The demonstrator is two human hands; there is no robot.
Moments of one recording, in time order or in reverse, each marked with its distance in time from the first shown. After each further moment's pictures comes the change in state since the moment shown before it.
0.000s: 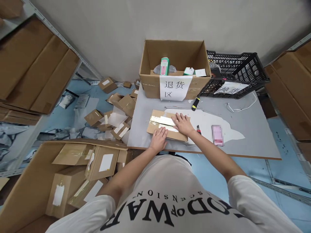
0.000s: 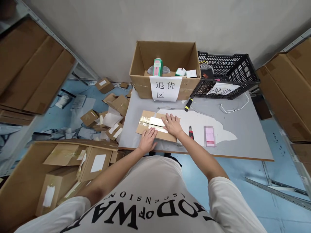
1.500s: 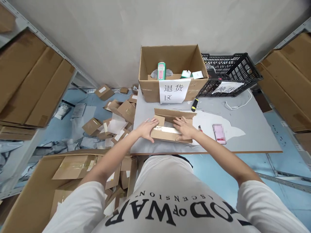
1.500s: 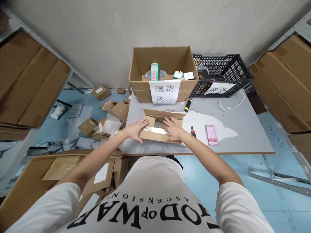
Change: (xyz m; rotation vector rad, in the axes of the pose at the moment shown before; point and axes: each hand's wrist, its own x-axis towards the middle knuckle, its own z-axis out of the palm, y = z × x) left_hand 0.046 -0.137 -0.068 -0.062 -0.225 0.363; right_hand -0.003 -0.008 -0.035 0.132 -0.112 -0.232
